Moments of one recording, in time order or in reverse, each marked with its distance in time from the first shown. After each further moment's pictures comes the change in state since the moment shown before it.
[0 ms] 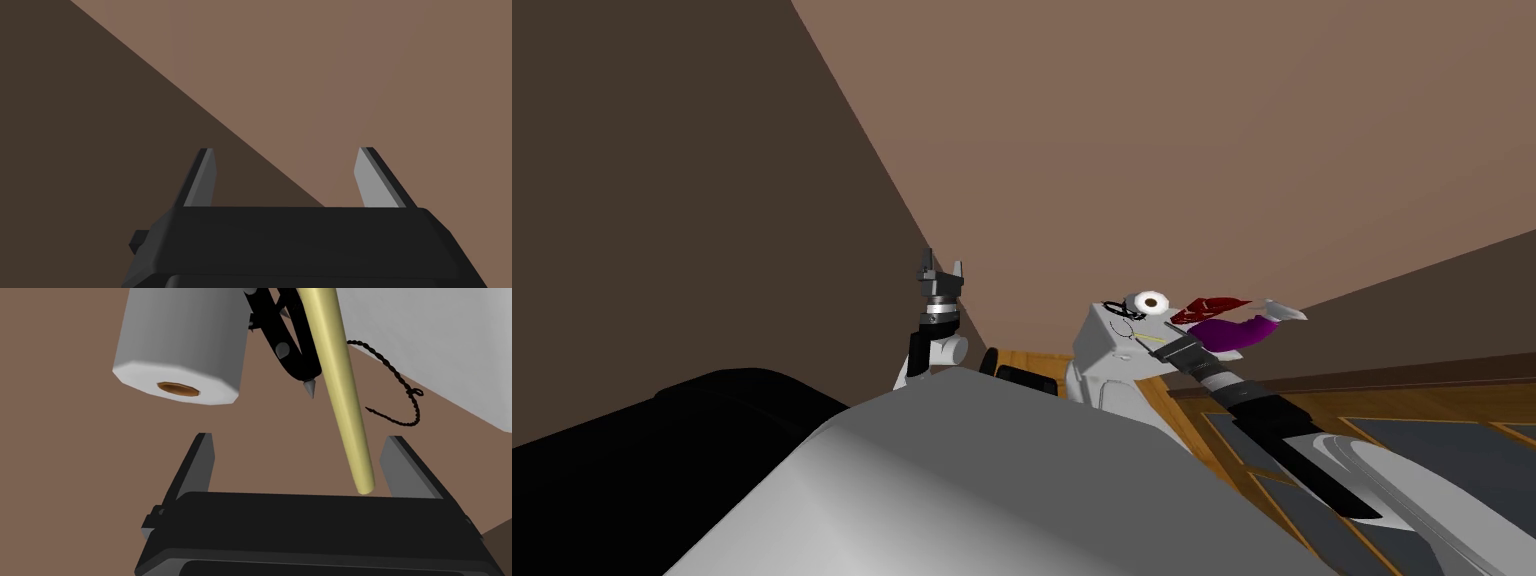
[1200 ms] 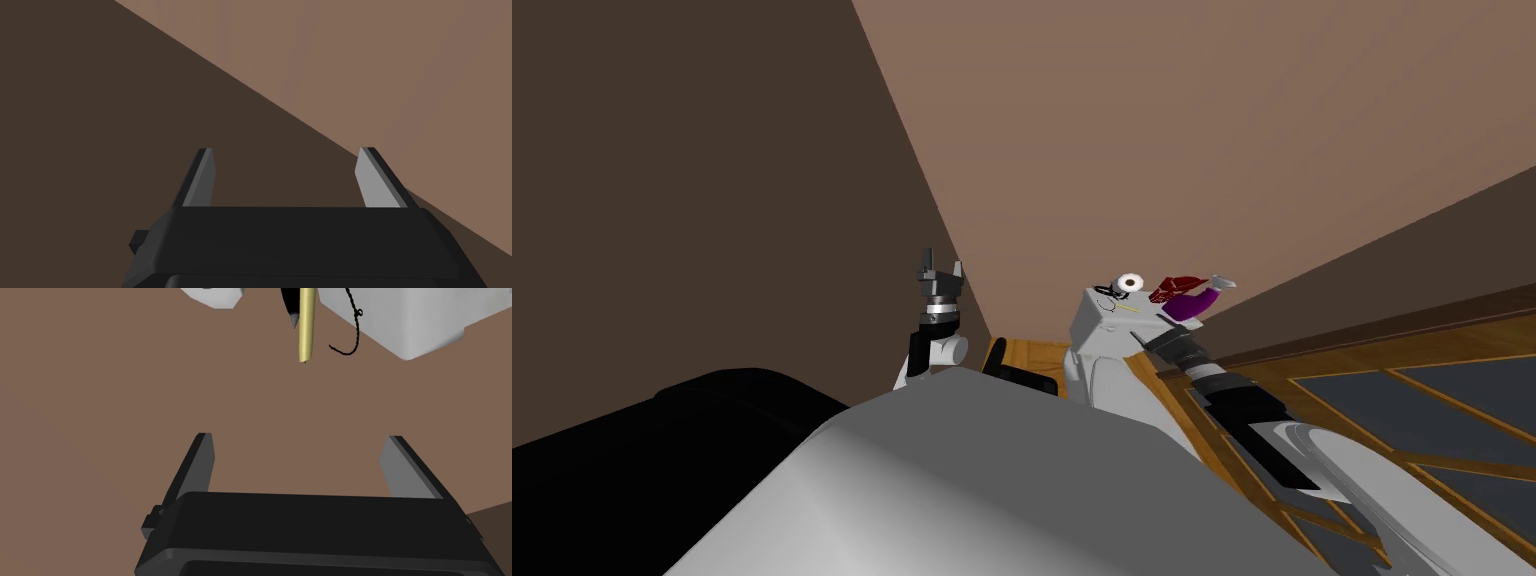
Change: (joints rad) left arm 0.000 0.000 0.000 0.000 0.000 0.000 0.000; right arm -0.008 0.057 0.042 -0.138 0.128 0.158 0.222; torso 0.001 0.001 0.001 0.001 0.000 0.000
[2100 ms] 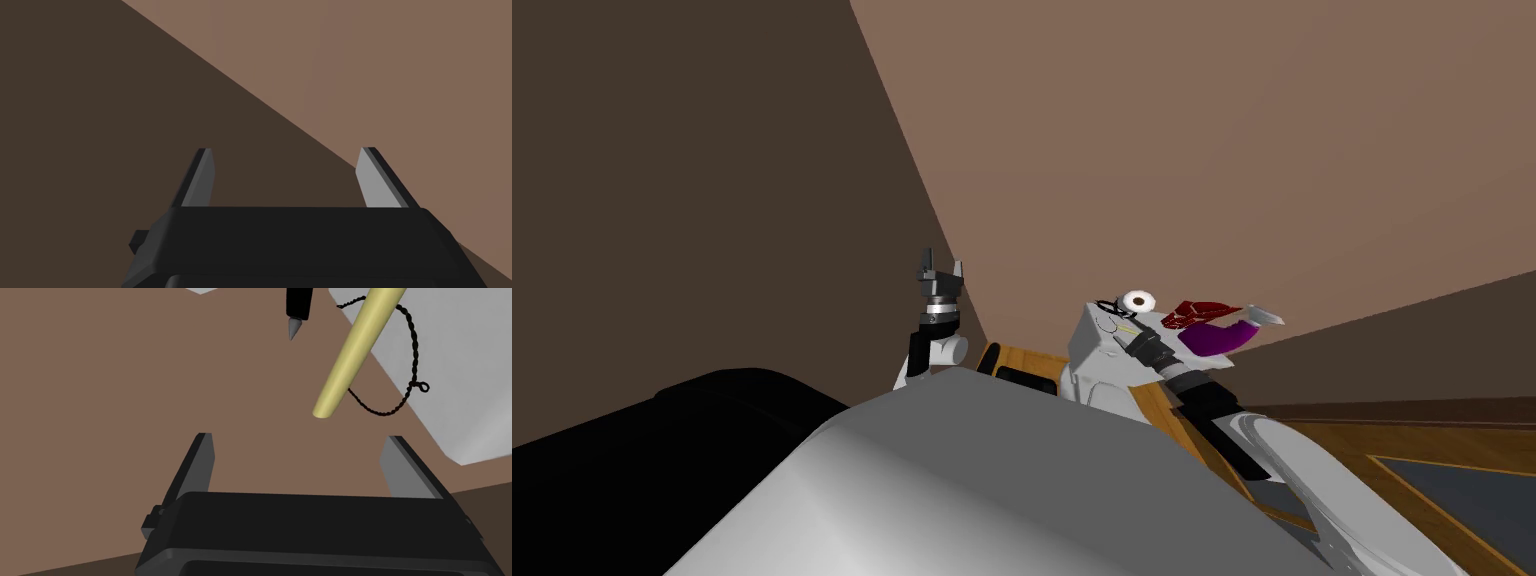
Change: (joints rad) left arm 0.001 0.000 0.000 0.000 0.000 0.000 0.000; right arm -0.019 0.060 0.105 -0.035 0.153 -0.052 0.169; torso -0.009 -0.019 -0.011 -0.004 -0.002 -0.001
